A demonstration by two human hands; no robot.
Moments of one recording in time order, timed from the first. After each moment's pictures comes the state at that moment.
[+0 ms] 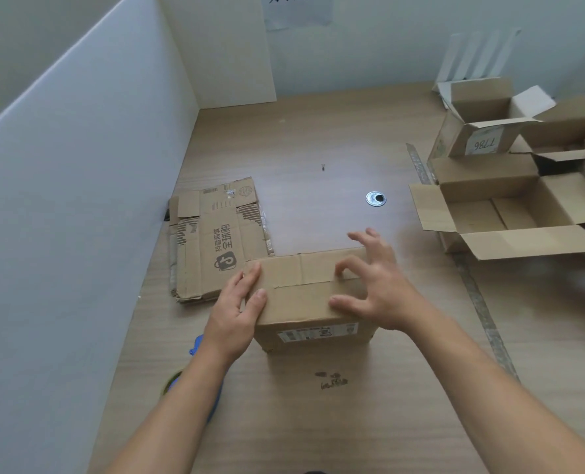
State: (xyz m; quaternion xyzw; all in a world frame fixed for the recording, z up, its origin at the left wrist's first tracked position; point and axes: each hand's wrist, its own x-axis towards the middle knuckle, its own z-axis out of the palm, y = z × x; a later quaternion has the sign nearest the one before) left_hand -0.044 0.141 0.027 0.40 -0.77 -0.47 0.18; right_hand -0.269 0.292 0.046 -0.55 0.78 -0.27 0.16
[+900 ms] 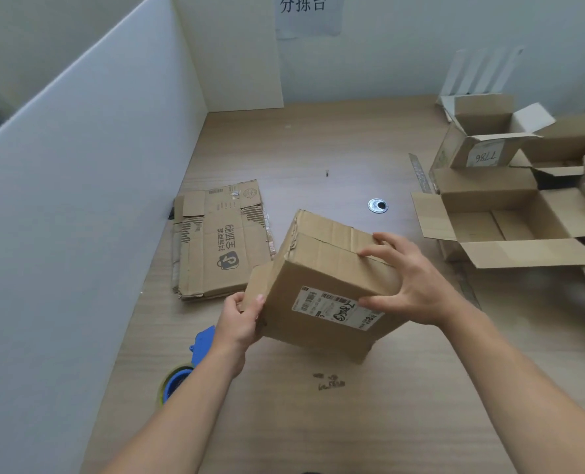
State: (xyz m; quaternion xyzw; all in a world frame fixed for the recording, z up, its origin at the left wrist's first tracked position) left_hand -0.055 0.144 -0.013 0.57 -0.49 -0.63 0.20; right_hand -0.297 0.317 0.066 -0.52 0.77 -0.33 0.20
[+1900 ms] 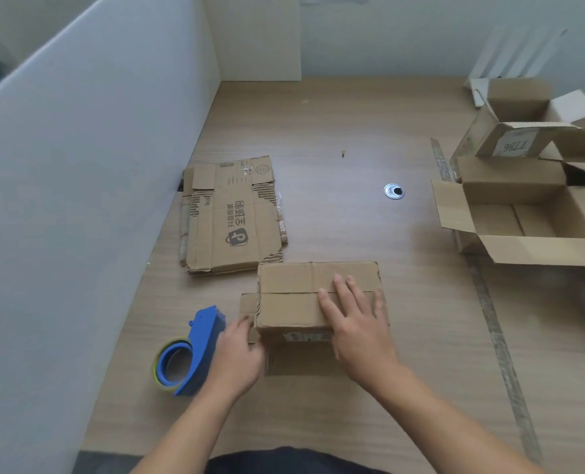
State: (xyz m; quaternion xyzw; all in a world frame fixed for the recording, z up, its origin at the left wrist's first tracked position) left_hand 0.011 0.182 -0.058 0.51 -0.77 -0.38 0.04; right_hand -0.180 0.306 -0.019 -0.56 0.82 -0.06 0.03
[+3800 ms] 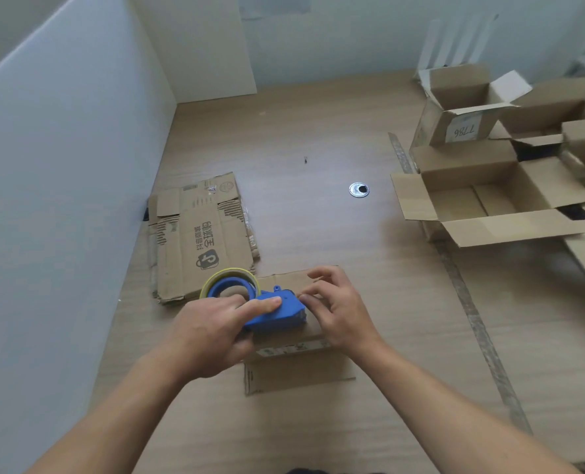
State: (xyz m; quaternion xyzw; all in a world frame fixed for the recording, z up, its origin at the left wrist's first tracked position) left_hand -0.033 0.135 0.049 0.08 -0.99 -0.07 0.08; right_hand -0.215 0.289 -0.010 -0.42 0.73 -0.50 0.17
